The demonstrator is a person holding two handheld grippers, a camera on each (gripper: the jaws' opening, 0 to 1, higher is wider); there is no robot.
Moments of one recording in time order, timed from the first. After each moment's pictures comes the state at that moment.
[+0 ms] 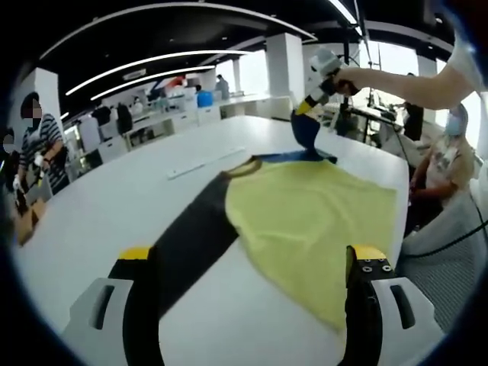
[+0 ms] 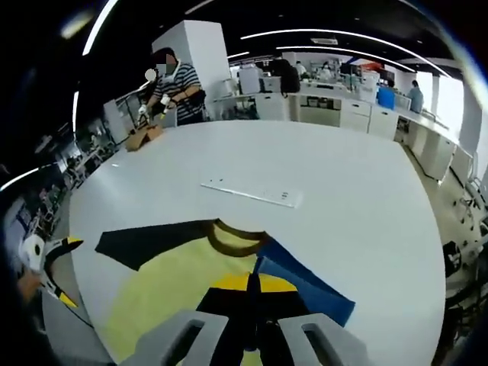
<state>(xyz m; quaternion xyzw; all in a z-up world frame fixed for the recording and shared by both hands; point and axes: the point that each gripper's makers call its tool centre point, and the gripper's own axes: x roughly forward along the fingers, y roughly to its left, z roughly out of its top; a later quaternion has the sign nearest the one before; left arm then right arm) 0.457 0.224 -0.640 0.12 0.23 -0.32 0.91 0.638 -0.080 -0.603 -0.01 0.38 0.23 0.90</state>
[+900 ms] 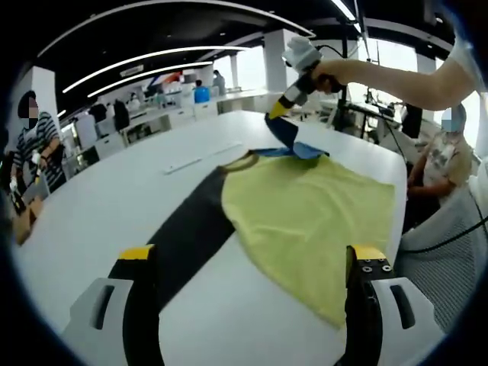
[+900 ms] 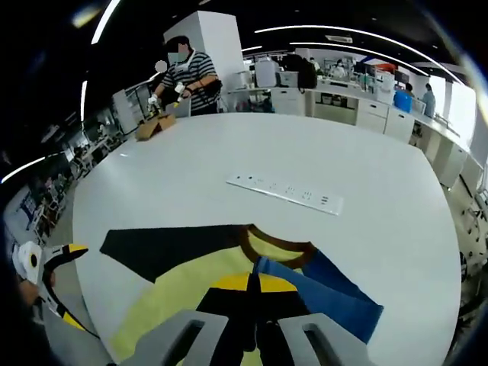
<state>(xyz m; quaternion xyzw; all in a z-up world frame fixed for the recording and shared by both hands) 0.453 0.224 -0.648 0.12 0.24 -0.33 0.90 0.645 0.005 -0.619 -0.03 0.39 0.26 0.88</state>
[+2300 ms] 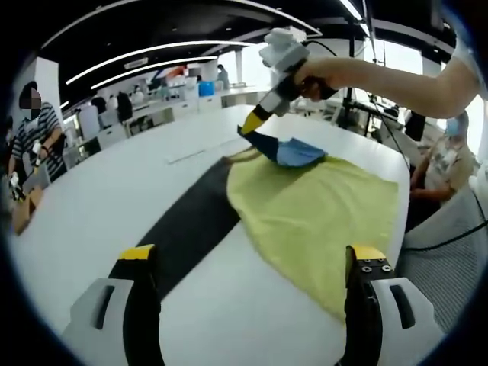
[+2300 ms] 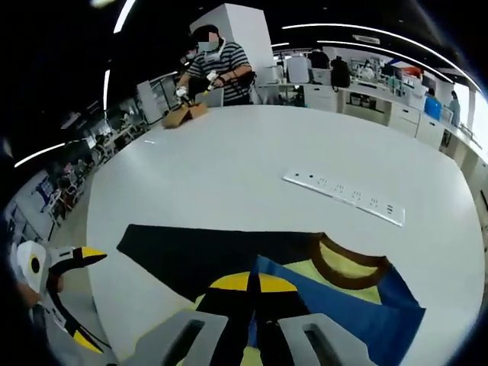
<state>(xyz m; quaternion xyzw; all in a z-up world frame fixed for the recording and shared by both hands) 0.455 0.236 -0.662 0.11 0.26 -0.32 0.90 0.631 0.113 -0.650 -0.04 0.40 0.33 0.86</state>
